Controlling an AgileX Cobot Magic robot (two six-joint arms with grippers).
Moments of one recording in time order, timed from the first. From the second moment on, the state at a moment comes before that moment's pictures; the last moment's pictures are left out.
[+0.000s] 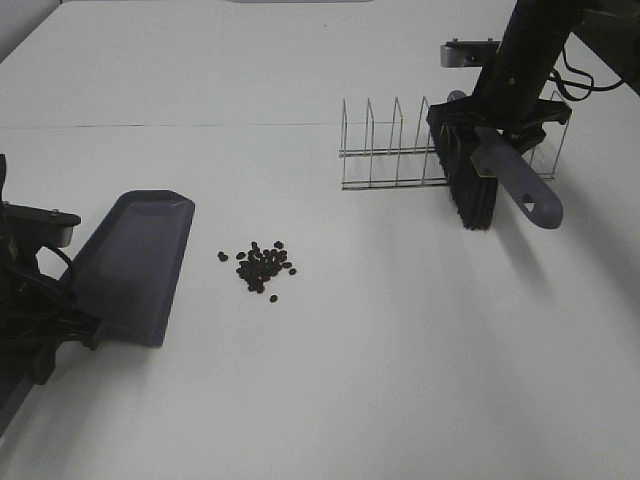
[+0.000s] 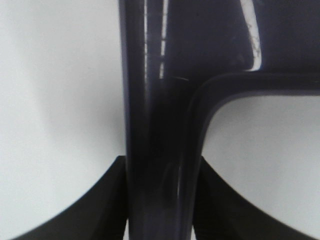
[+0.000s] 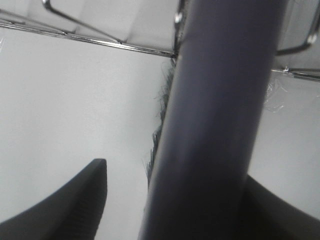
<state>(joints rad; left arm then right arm) -0.34 1.82 -0.83 0.10 0.74 -0.28 0.08 2.39 -2.03 0.11 1.22 -0.09</state>
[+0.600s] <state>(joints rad) -0.34 1.82 -0.83 0.10 0.74 -0.26 0.07 2.42 -2.03 0.09 1.22 -0.08</state>
